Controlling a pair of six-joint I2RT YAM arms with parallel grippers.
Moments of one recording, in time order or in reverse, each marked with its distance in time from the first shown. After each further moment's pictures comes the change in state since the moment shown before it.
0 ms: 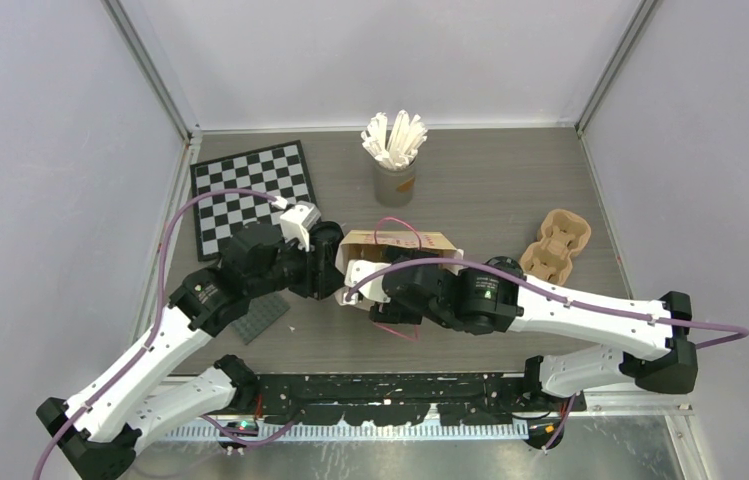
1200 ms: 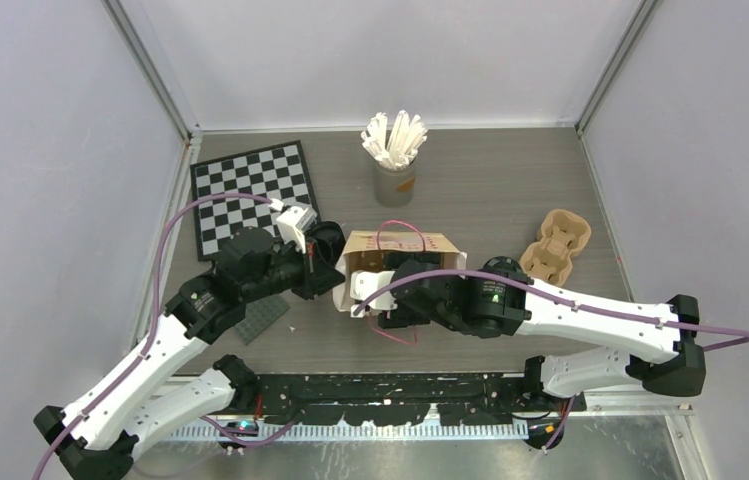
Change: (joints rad) left arm 0.000 -0.053 -0.045 0.092 0.050 -0.061; right arm 0.002 -0.045 -0.060 0.025 -0.016 -0.135
